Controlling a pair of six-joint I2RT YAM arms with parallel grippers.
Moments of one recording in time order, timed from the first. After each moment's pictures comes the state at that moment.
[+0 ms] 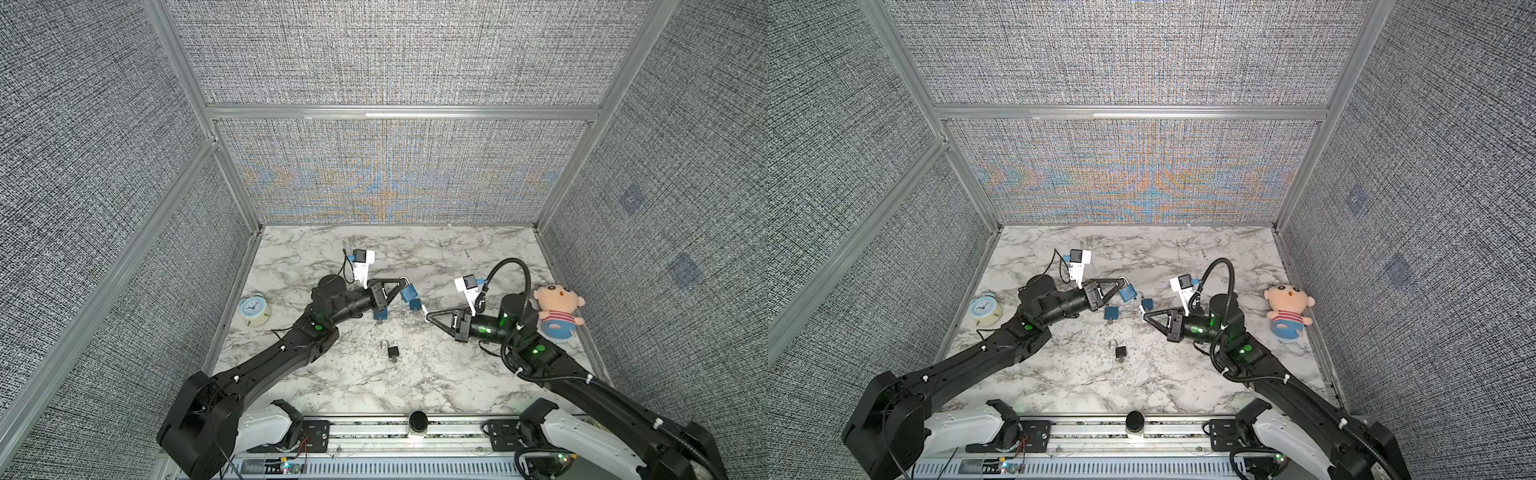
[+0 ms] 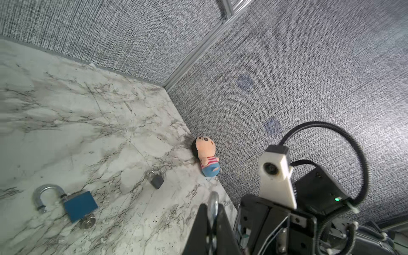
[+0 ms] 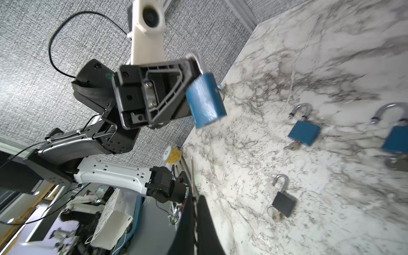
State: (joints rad) left arm -0.64 1.24 0.69 0.47 0.50 -0.82; right arm 0.54 0.89 0.56 0.15 -0.63 0.74
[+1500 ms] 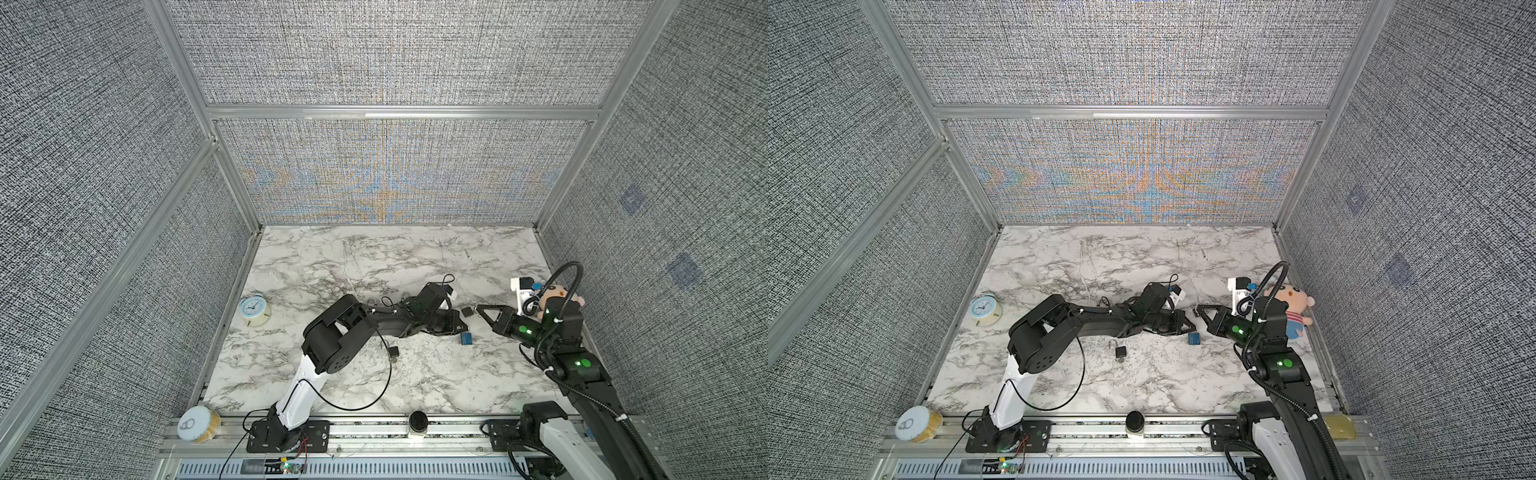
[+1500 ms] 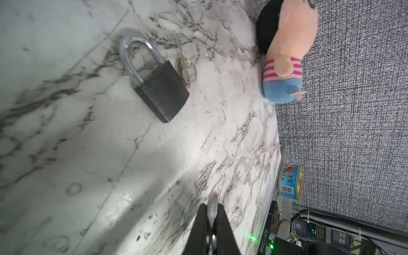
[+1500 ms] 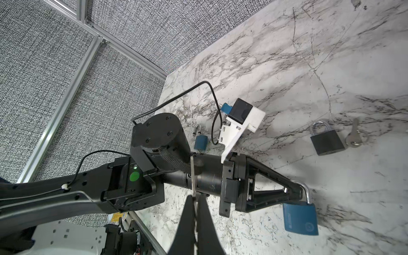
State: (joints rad) left arm -0.96 2.18 1.31 0.22 0.52 -0.89; right arm 0.11 0.67 0.56 -0.32 -0.61 0.63
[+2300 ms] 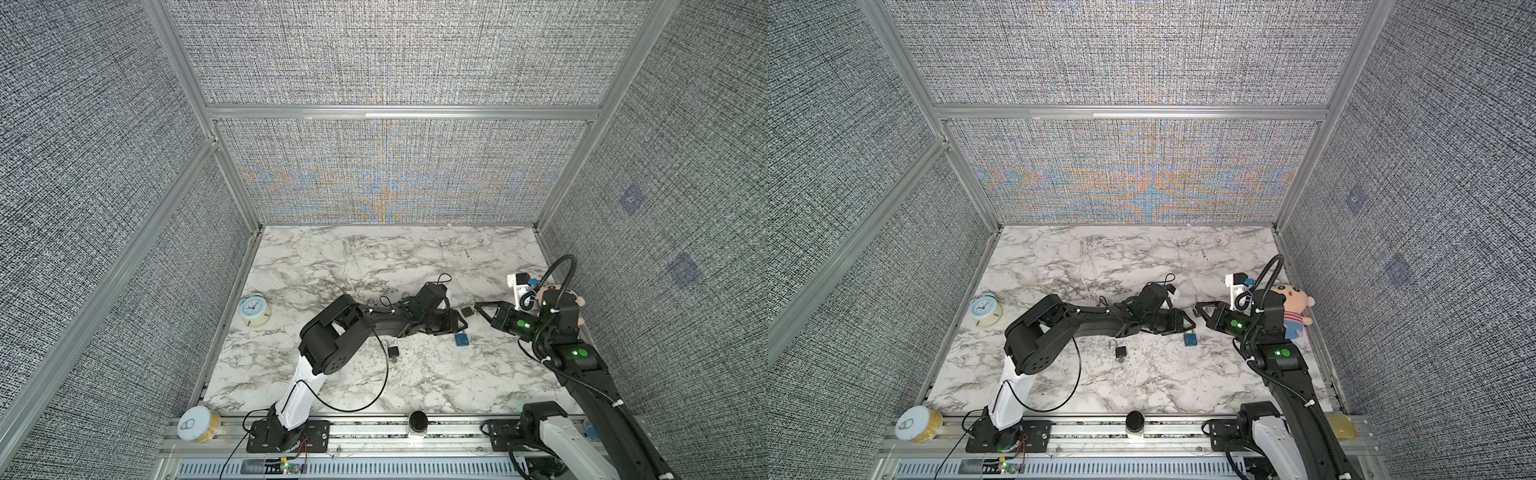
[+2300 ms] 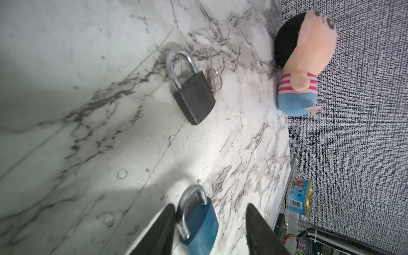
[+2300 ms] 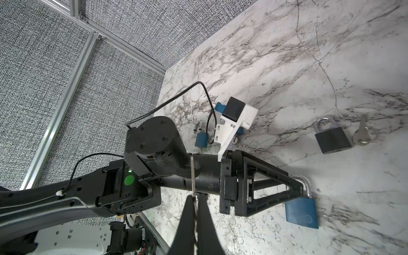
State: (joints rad) left arm -0.95 2.13 1.28 0.19 0.44 -0.92; right arm 0.10 0.75 0.61 -0.33 -0.63 0.63
